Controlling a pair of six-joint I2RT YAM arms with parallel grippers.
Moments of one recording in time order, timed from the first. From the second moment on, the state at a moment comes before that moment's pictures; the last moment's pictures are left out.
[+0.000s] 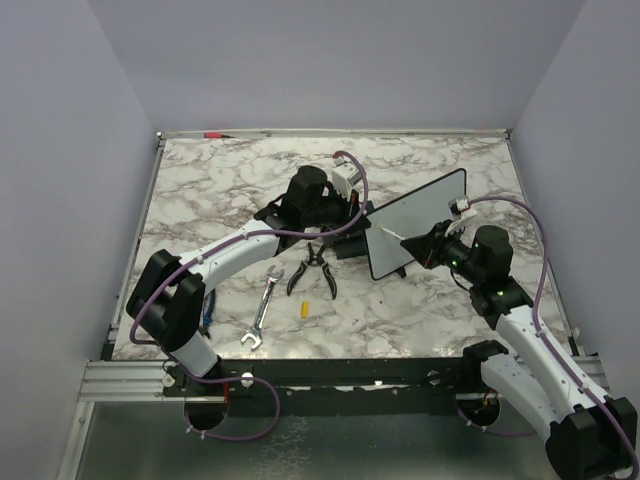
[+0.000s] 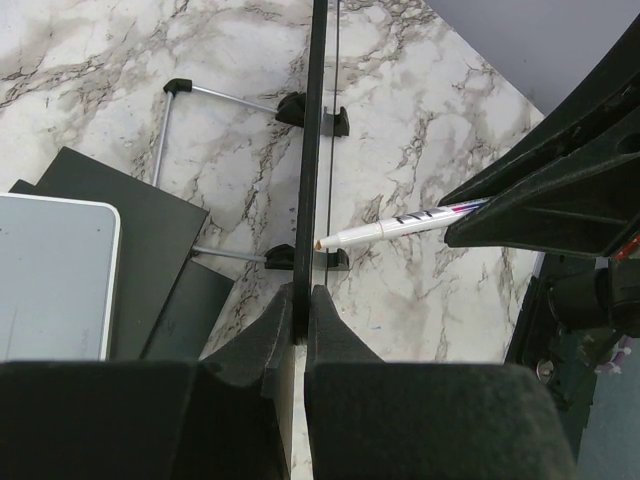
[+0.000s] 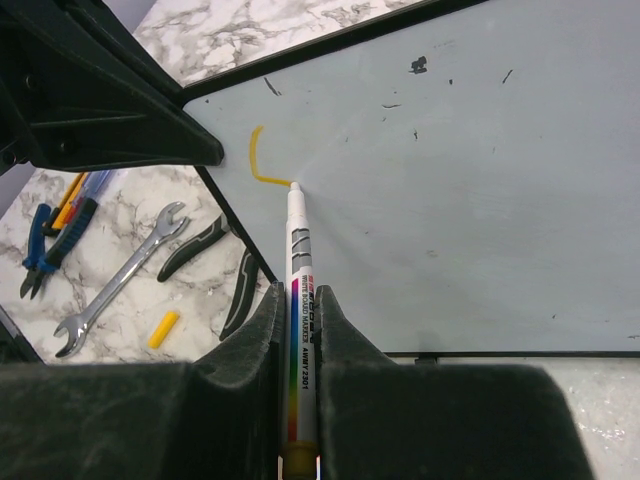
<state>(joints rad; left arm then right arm) -0.70 1.60 1.16 0.07 0.47 -0.24 0.24 0.79 0.47 0.06 -0.41 0.29</state>
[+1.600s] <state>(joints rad) -0.70 1.60 1.16 0.06 0.47 -0.24 0.30 0.76 0.46 -0.02 -0.36 0.31</state>
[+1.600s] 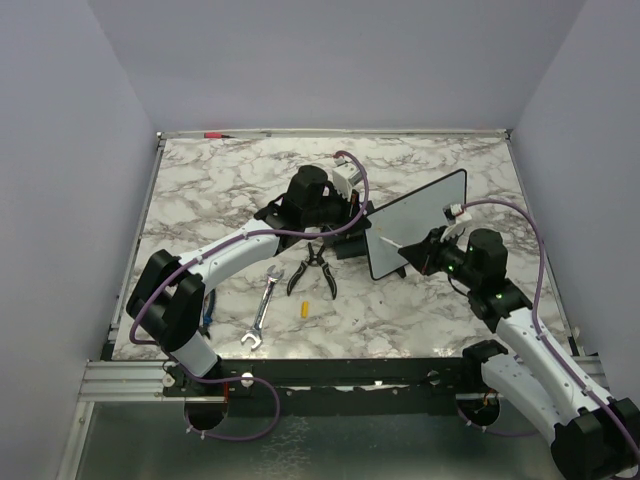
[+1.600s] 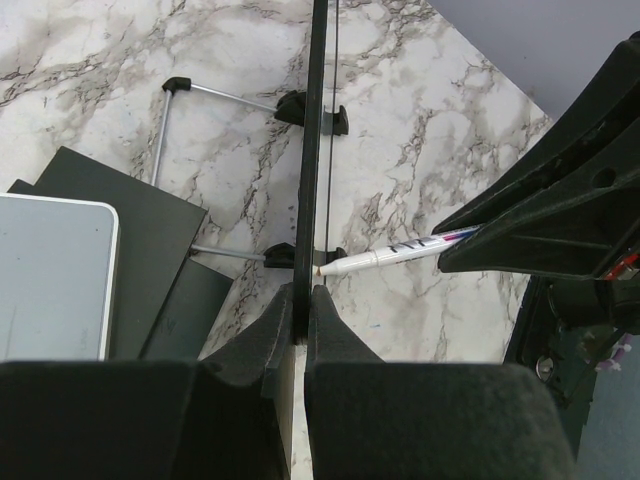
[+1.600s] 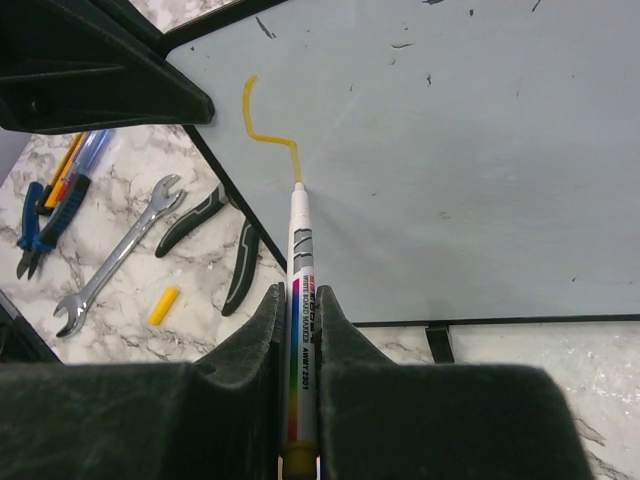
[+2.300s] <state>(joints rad) -0.71 1.60 1.17 0.05 0.48 -0.23 0.32 0.60 0.47 -0.09 -0.27 0.31</state>
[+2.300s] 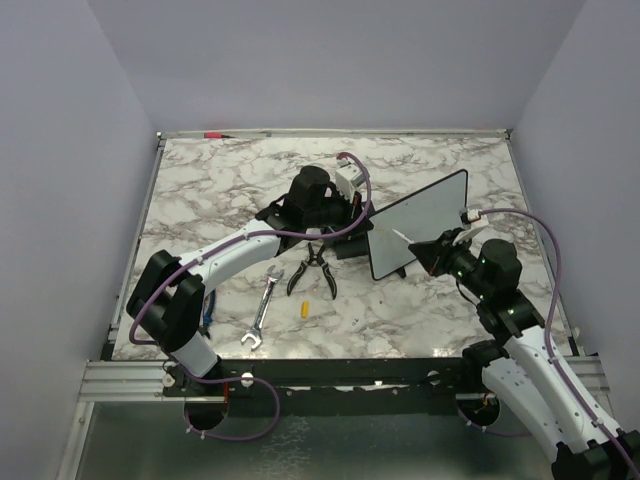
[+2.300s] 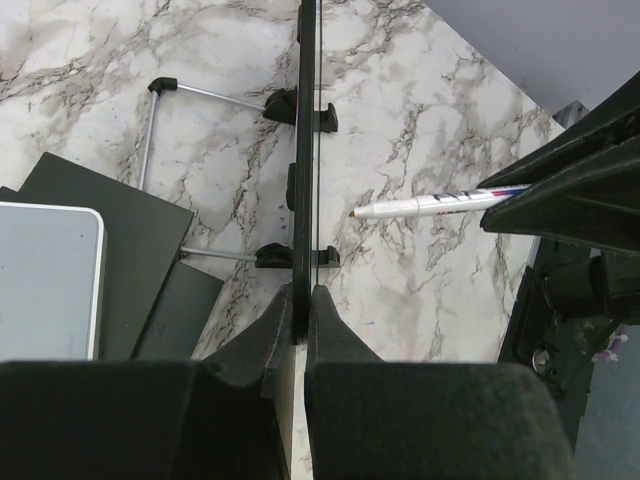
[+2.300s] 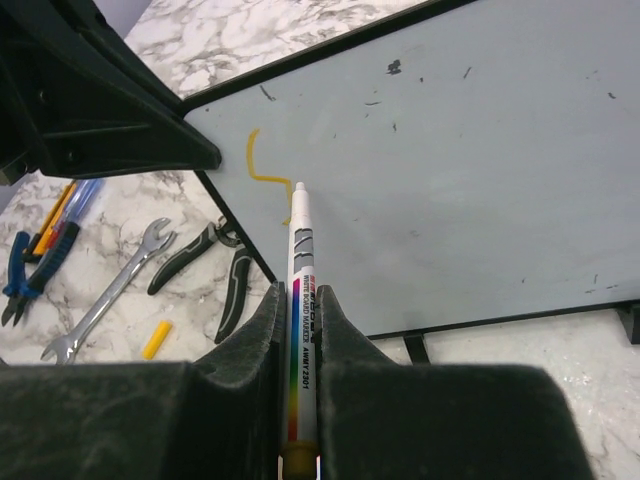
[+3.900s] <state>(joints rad) -0.71 1.60 1.18 0.02 0.49 -0.21 0.31 0.72 0.47 0.00 -0.30 0.29</state>
